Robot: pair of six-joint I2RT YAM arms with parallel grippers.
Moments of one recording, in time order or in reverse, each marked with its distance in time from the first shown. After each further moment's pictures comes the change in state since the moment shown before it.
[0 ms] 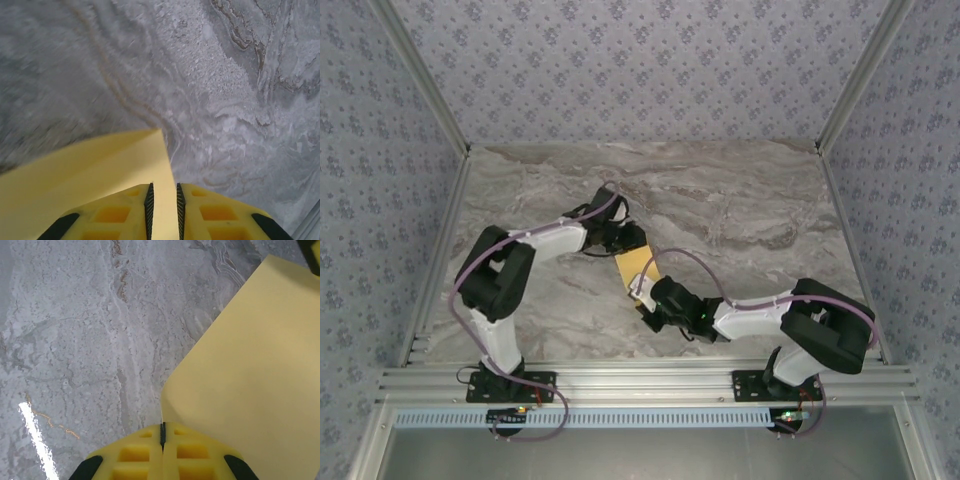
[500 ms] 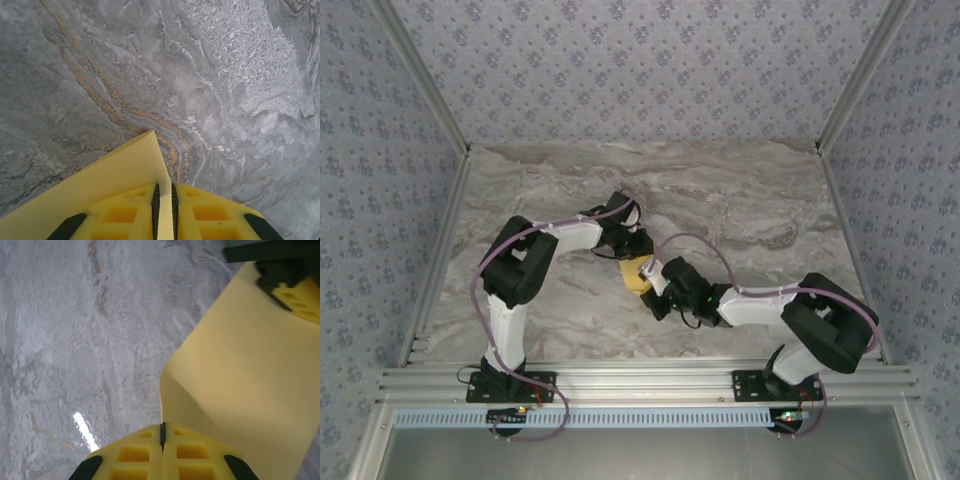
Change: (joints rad) left arm -0.027 0.146 0.085 -0.046 0.032 0.052; right arm -0.187 0.002 0.029 -0.035 -0.254 0.142
